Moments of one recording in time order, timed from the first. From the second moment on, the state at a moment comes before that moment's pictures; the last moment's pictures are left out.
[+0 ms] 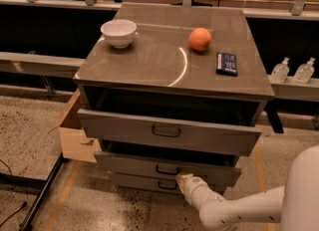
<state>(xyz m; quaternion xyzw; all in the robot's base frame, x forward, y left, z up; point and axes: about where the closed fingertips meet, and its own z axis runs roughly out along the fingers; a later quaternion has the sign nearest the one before) 0.555 -0.087 0.400 -0.68 0.54 -0.20 0.45</state>
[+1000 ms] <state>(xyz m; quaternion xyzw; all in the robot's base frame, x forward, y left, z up) 0.583 -0.071 0.400 -0.68 0.52 -0.21 0.47</state>
